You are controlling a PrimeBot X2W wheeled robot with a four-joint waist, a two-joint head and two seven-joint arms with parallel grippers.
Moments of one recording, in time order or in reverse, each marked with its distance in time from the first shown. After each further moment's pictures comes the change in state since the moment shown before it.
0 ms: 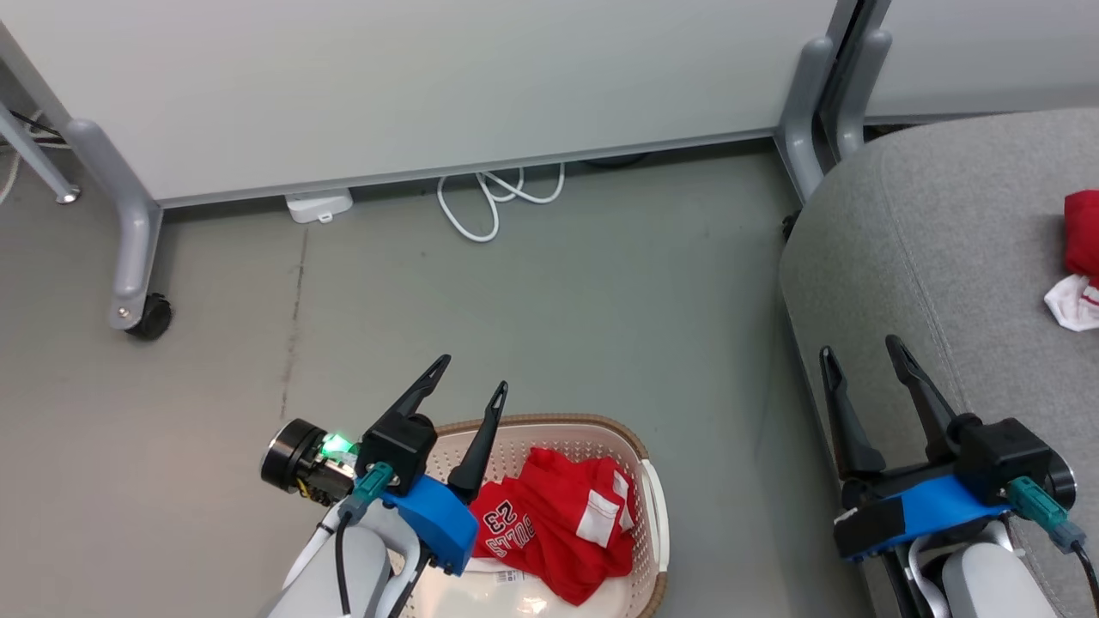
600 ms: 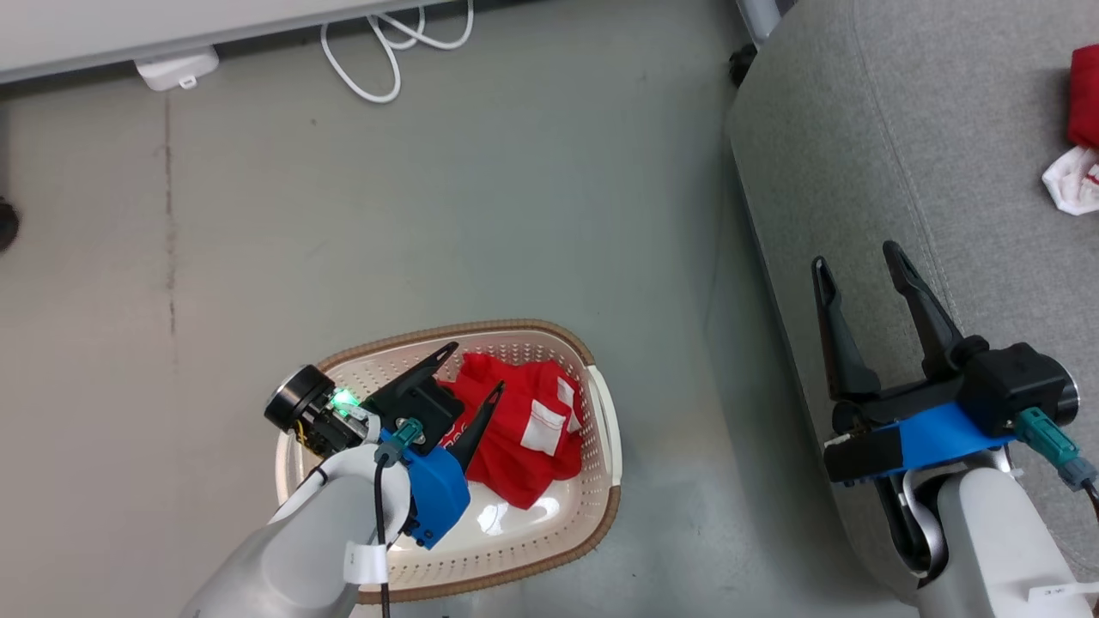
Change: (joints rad) left arm -0.256 0.073 -0.351 0.273 -0.106 0.000 0.000; right arm -0.138 -0.005 0.028 -0.033 -0.004 0.000 0.000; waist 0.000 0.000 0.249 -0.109
